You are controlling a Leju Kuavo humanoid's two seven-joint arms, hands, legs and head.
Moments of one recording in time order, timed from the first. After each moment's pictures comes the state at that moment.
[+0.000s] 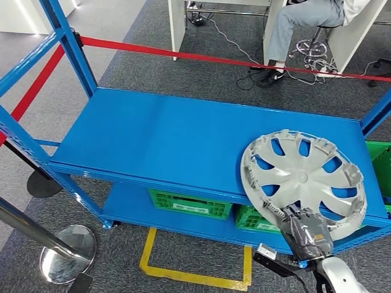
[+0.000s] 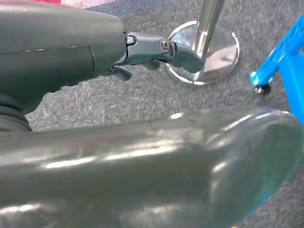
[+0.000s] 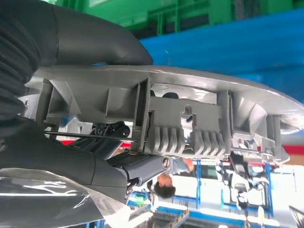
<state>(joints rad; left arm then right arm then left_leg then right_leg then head) 0.27 0.36 -0.73 -1.21 0.01 0.65 0.05 0.24 -0.44 0.39 -1.64 1.08 -0.47 0.14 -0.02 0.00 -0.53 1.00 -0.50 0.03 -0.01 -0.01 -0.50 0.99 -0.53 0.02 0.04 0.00</state>
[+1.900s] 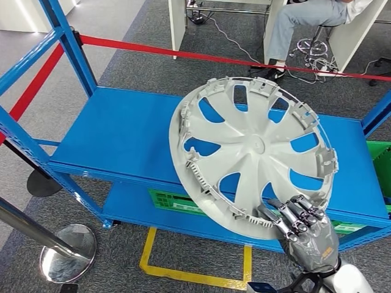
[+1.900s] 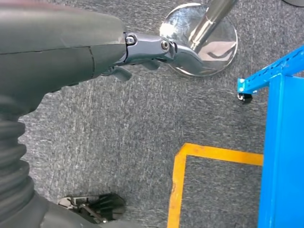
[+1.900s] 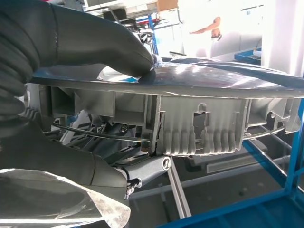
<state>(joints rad) 0.06 0.03 -0.20 -0.43 0.04 0.34 -0.67 0.27 -0.16 0.18 -1.99 1.12 -0.68 -0.57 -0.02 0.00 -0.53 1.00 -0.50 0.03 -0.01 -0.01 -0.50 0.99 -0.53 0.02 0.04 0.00</state>
